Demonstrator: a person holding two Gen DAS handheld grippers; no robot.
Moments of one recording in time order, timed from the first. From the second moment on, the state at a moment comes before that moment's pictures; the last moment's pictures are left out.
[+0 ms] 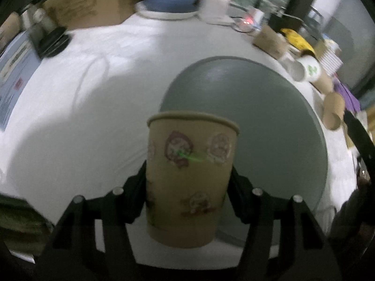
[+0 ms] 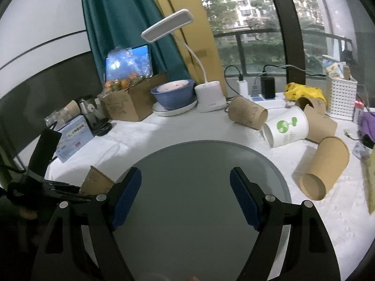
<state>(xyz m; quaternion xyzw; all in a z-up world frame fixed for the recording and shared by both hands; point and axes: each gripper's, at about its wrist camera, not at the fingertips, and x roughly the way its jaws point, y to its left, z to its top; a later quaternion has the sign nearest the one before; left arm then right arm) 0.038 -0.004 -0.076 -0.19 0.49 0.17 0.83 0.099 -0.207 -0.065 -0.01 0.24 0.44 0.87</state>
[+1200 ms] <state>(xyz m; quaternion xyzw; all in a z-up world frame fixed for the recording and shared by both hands) 0.060 -0.068 -0.034 -0.10 0.24 -0.17 0.95 0.043 -0.226 -0.022 0.06 0.24 0.32 0.92</state>
